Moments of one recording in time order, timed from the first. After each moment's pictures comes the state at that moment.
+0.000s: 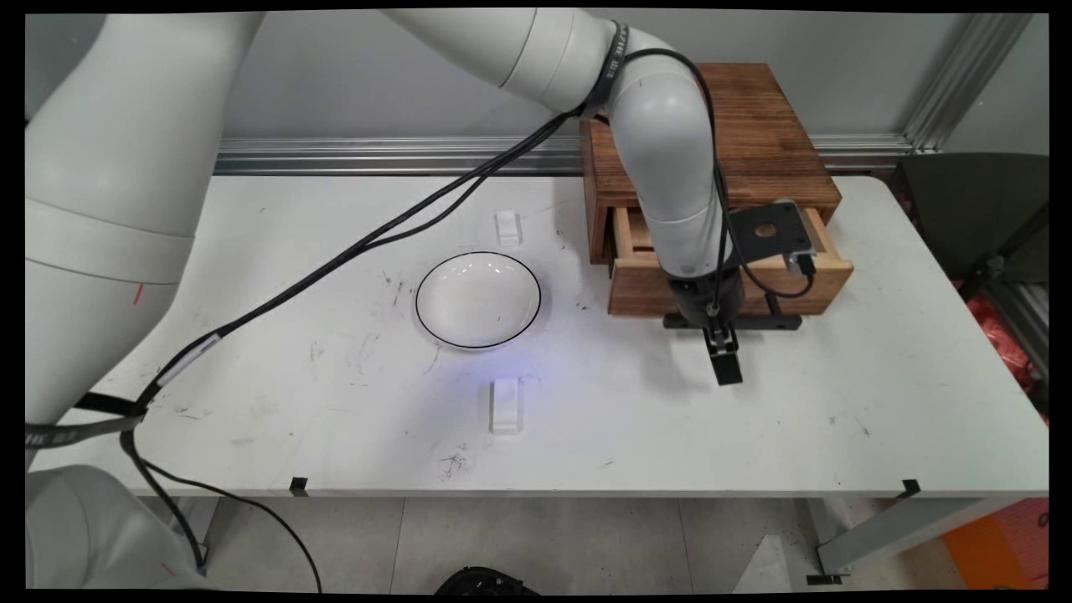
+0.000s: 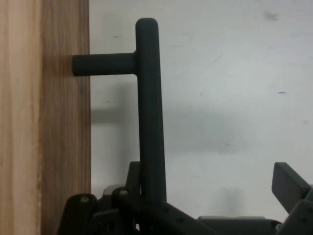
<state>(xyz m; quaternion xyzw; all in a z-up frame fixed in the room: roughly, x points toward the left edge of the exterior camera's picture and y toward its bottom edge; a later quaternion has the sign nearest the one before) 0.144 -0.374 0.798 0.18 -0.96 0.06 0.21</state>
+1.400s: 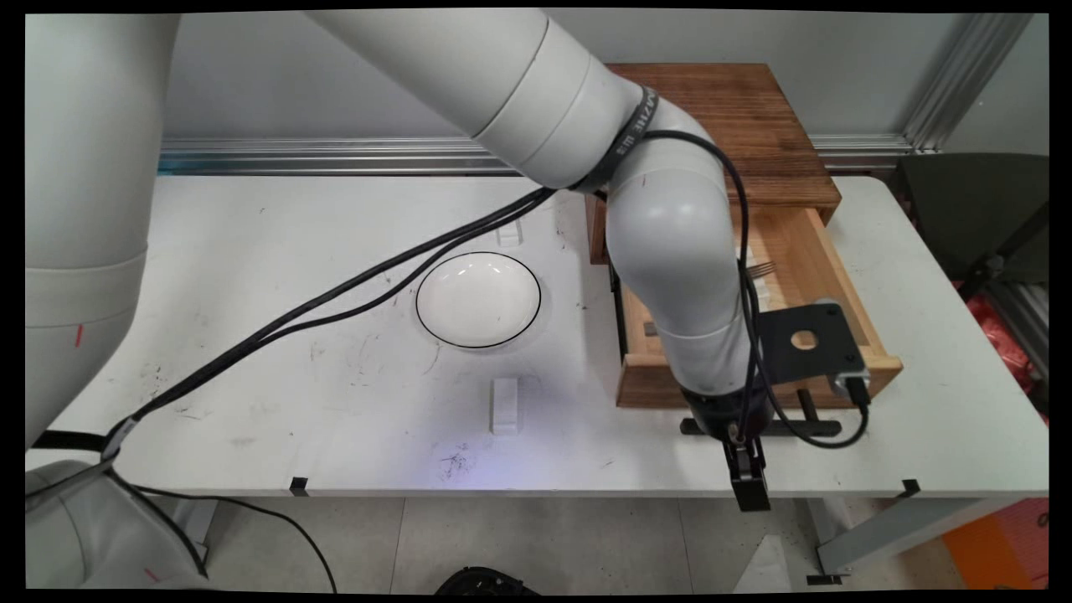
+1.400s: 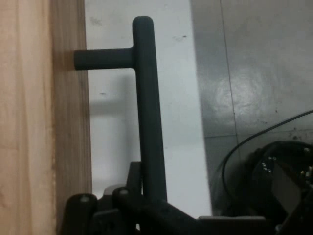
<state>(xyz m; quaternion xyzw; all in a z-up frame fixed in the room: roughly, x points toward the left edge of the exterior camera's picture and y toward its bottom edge) 0.100 -0.245 0.809 0.16 -0.96 0.04 0.22</state>
